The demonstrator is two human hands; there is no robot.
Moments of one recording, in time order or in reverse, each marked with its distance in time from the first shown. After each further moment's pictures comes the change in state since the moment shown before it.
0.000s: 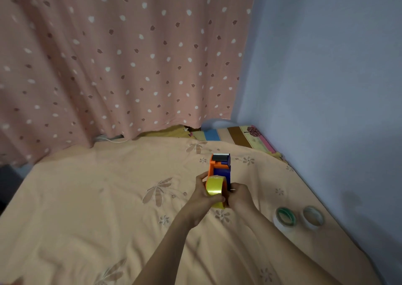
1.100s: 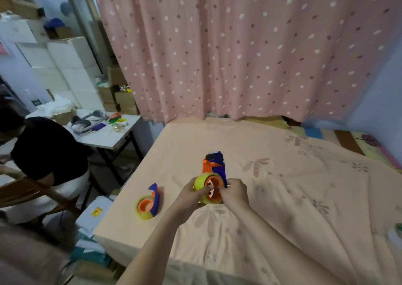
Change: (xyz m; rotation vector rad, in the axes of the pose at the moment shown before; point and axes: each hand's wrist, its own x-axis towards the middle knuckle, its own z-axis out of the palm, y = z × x) left_hand -0.330 -0.029 -0.220 -0.122 0.594 -0.061; right_hand -0.240 -0.019 0.278 -0.219 -0.273 -0.375
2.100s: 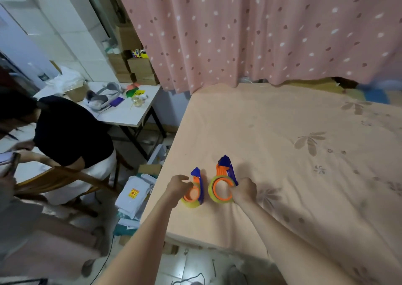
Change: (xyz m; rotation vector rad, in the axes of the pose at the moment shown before) left_hand 0.084 -0.012 -0.258 0.584 0.295 -0.372; right_hand 0.056 -0.011 0.223 -0.158 -0.066 0.351
